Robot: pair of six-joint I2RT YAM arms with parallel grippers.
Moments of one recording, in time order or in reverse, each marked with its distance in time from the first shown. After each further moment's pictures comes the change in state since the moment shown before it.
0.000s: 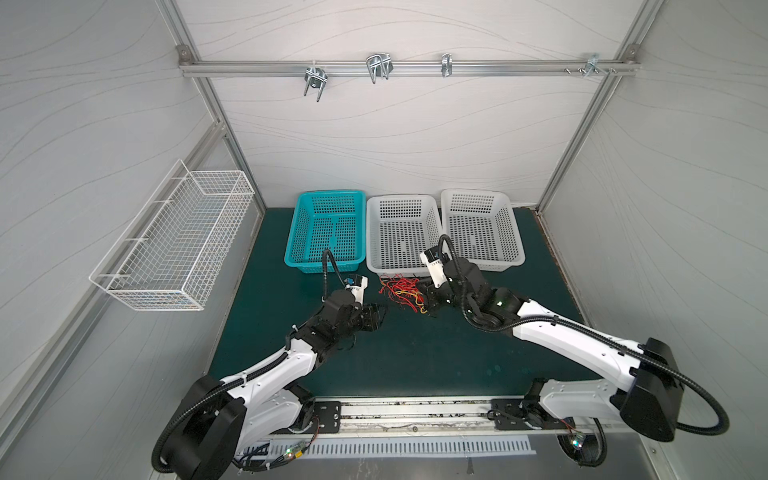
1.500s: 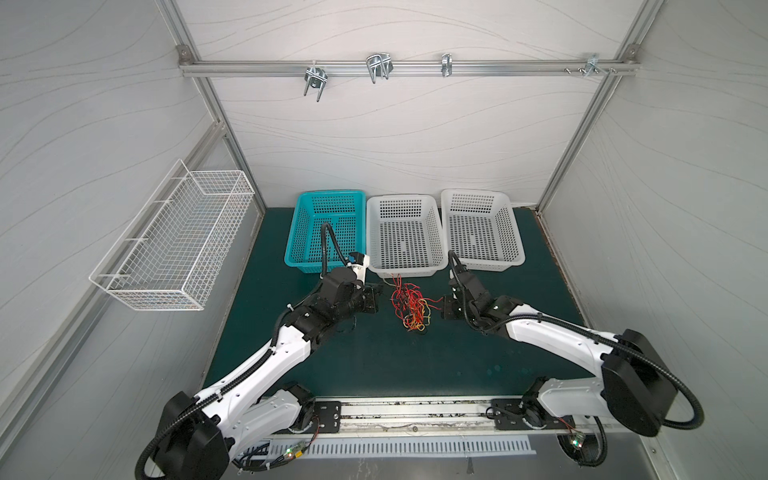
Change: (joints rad) left arm -0.010 -0.075 0.333 -0.400 -0.090 0.059; right arm -0.181 0.054 -0.243 -0.040 0.102 0.349
